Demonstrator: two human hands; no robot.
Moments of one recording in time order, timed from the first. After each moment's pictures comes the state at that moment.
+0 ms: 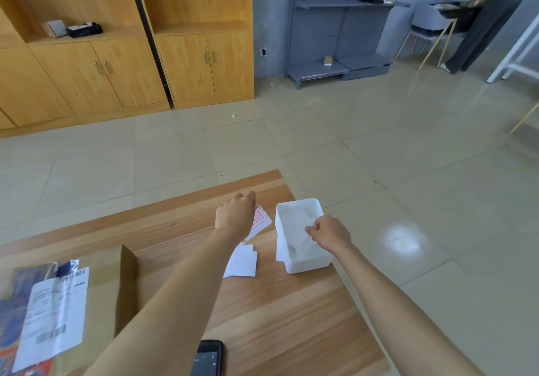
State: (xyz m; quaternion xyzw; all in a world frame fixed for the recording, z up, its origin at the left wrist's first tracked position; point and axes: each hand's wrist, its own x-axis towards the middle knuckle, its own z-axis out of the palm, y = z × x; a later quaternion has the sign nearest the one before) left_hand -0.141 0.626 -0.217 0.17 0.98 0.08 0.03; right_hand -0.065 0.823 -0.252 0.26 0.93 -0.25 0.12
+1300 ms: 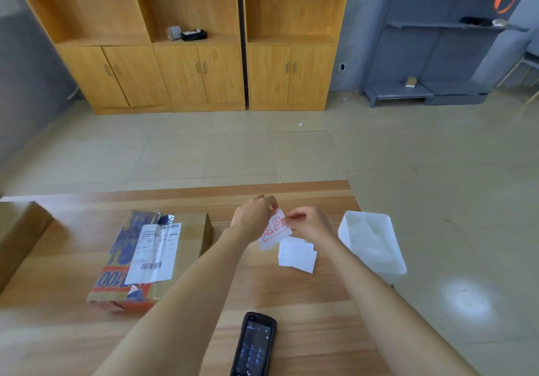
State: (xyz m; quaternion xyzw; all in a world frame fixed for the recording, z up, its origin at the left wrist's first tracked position) left_hand -0.108 0.507 -0.195 0.10 0.97 0.19 0.07; right_hand -0.099 0.661 -0.225 0.05 0.84 -0.53 0.11
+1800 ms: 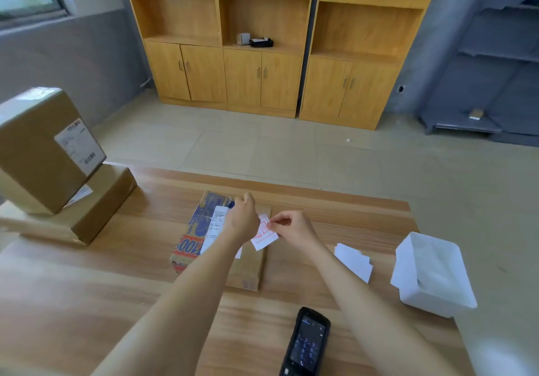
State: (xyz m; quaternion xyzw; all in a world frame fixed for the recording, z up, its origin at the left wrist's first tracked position) left_hand -0.052 0.349 -0.190 -0.12 0.96 0.24 0.06; right_hand -0.068 0.487 -0.213 -0.07 0.84 -0.52 0.15
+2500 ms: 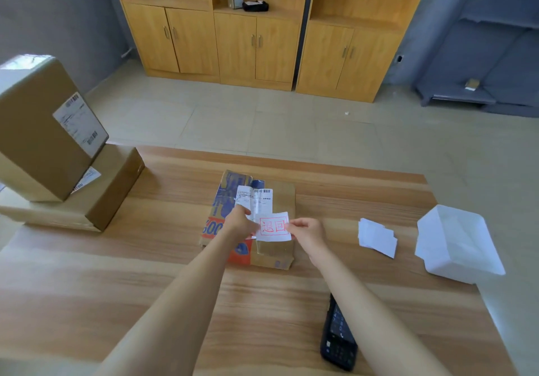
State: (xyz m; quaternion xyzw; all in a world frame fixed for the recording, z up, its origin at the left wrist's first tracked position) left_hand -0.031 0.258 -0.254 -0.25 0.80 0.51 0.20; right_hand -0.030 0.420 -0.267 0.17 0.79 -0.57 0.14
